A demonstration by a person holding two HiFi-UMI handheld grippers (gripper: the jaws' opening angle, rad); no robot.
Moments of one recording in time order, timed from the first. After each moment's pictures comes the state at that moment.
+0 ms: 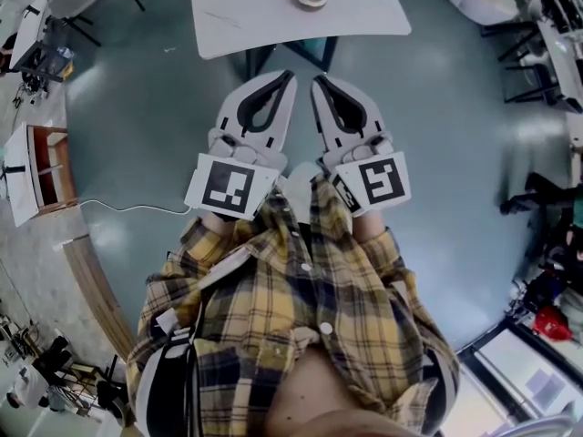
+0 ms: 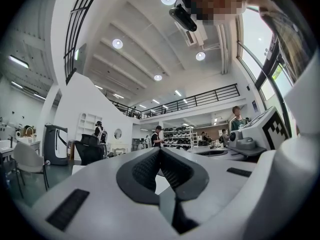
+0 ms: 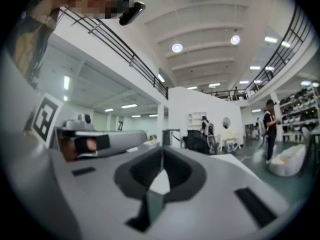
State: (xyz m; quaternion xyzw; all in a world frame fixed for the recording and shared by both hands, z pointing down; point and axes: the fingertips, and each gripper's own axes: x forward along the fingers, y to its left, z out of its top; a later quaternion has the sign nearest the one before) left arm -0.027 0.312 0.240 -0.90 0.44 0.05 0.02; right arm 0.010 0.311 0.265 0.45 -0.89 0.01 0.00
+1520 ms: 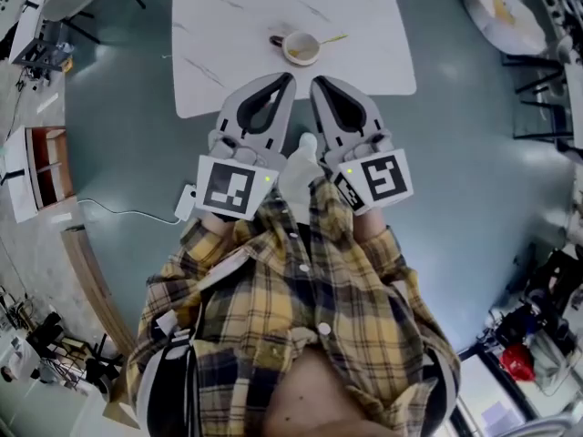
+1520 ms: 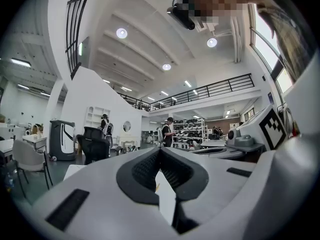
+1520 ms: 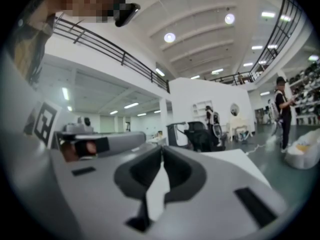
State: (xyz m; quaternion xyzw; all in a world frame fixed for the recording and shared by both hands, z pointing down) left arm 0.033 0.078 0.263 -0.87 0.49 0.01 -0.02; right arm 0.070 0.074 0.287 0.39 -0.92 0.07 0.01
